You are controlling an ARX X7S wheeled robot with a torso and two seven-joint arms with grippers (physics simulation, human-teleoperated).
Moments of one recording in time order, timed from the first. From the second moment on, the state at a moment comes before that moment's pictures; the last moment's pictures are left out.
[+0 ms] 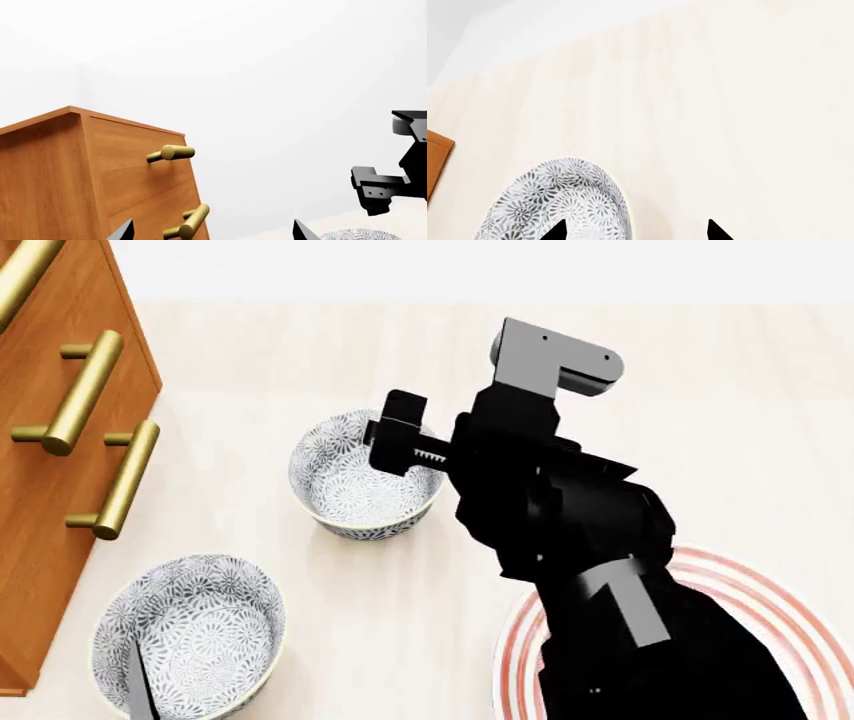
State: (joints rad) left arm 0.09 -0.26 0.29 0.26 0.31 0.37 -0.53; right arm 1.44 0.01 -0.99 1.29 1.42 0.45 0.25
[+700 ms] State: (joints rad) left arm 0.09 -0.28 0.31 0.26 0.31 0.37 -0.54; right arm 1.44 0.01 -1.37 1.26 1.79 0.37 0.25
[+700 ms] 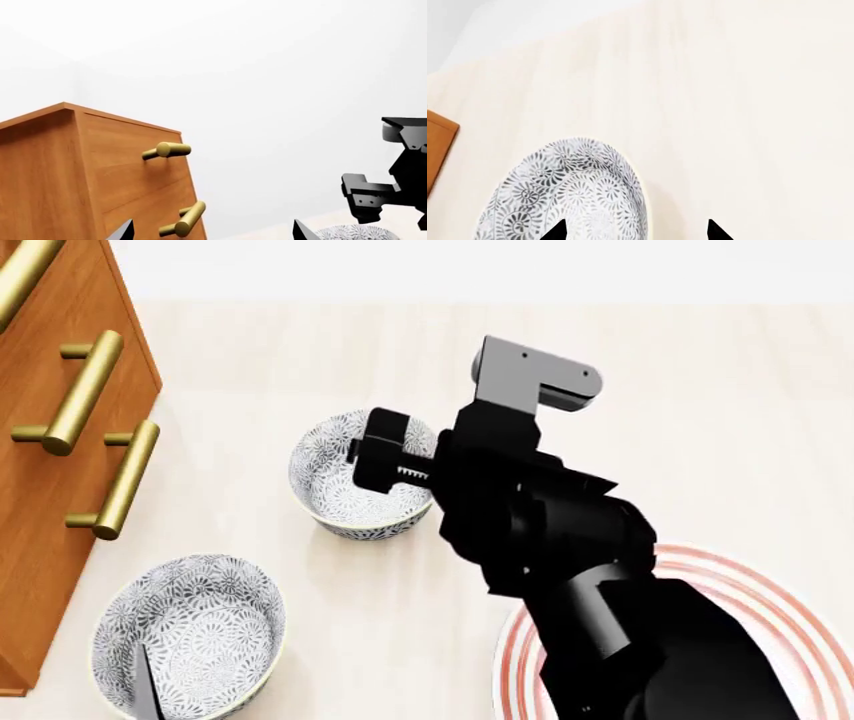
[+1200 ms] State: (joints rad) left arm 0.08 -0.29 0.32 0.25 0.30 0.36 -0.54; right arm 1.43 0.01 -1.49 1.24 1.91 0.34 0.26
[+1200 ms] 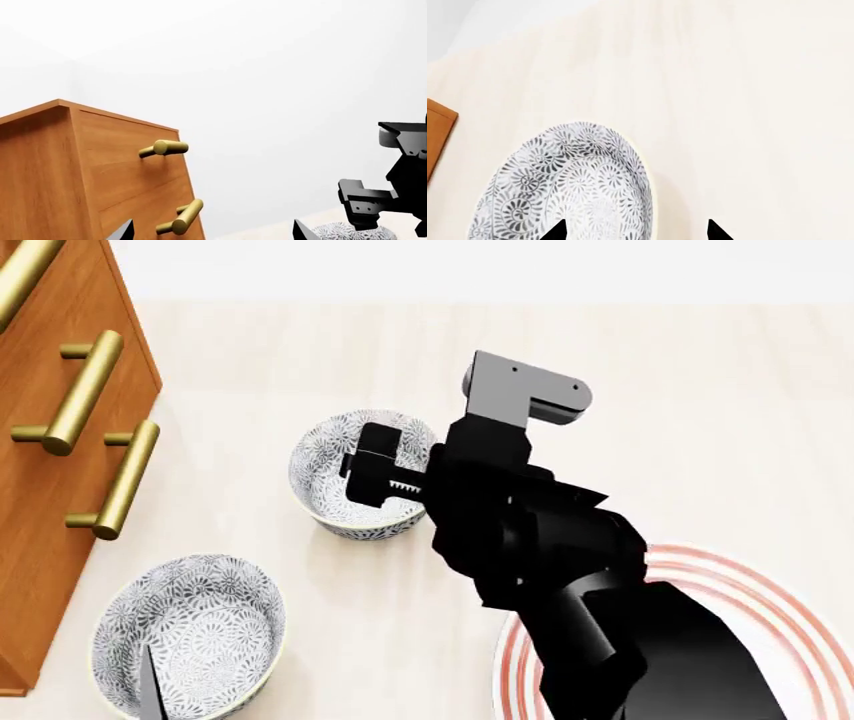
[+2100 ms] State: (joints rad) left arm 0.08 -0.30 0.35 0.25 0.30 0.35 -0.55; right arm 1.41 0.02 -1.57 1.21 2.00 0.29 0.25
